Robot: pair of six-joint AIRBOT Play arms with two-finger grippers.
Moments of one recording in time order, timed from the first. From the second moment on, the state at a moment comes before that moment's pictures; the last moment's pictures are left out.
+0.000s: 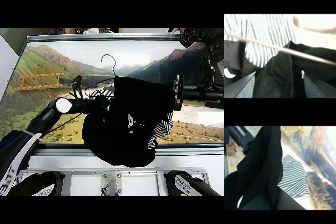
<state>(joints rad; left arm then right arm) -0.44 -1.24 0.97 0.86 -0.69 -1.74 -0.26 -1.12 1.08 -0.27 1.47 0.02</state>
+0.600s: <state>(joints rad) -0.49 -1.38 1.08 0.86 -0.74 -1.72 -0.26 -1.11 1.08 -0.27 1.47 0.02</state>
